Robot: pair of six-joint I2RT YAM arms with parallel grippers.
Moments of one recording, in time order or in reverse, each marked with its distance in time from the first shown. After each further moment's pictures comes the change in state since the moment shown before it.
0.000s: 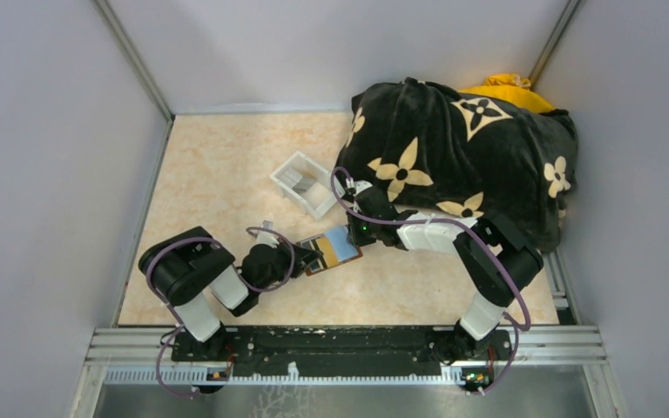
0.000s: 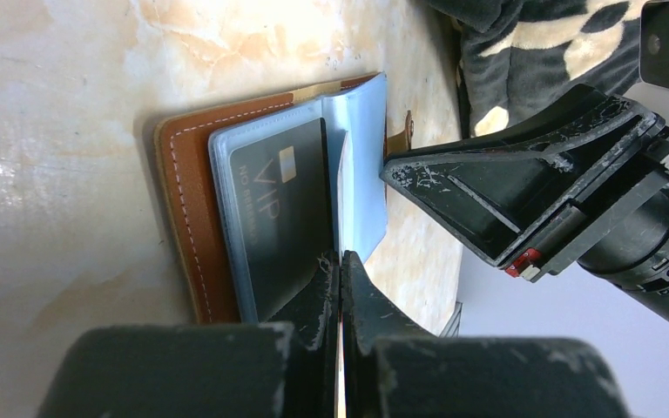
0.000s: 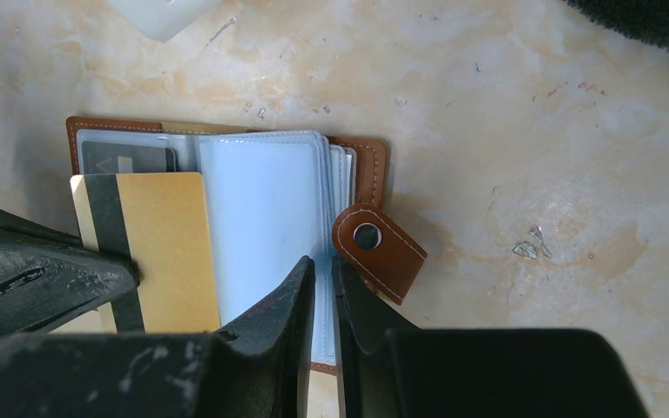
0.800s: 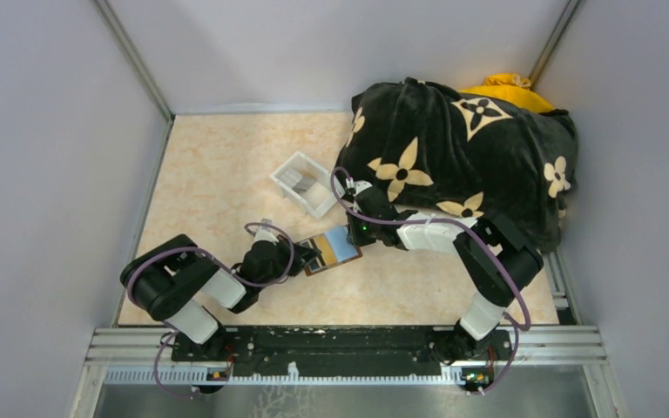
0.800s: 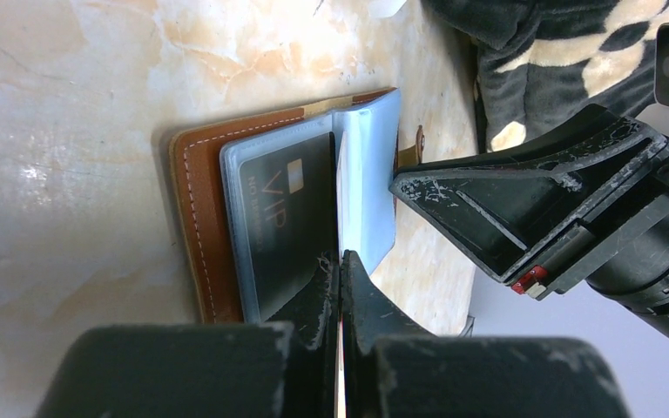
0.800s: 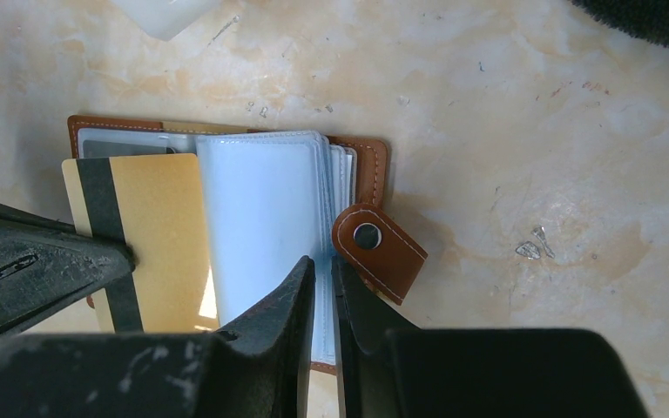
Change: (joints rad) left arm 0.000 -0.124 0.033 -0.217 -0.035 0.010; right arm 0.000 0.000 0.000 0.000 -0.005 0.000
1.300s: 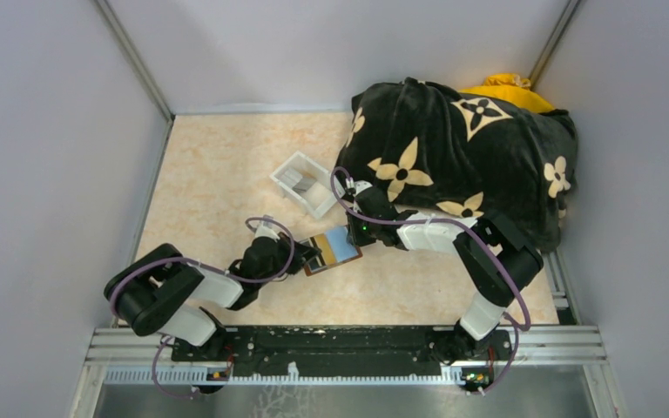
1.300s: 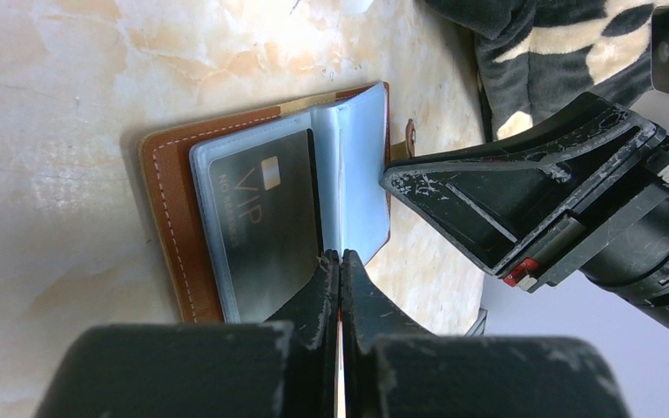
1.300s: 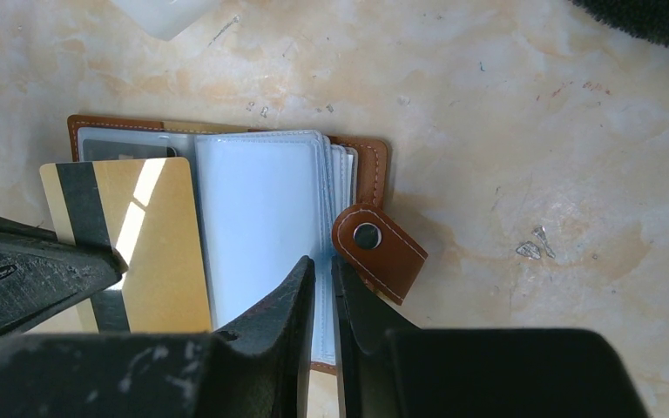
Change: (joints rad) left arm 0.000 -0.103 0.032 -0.150 0.011 0.044; right arm 0.000 0.000 0.000 0.000 0.000 0.000
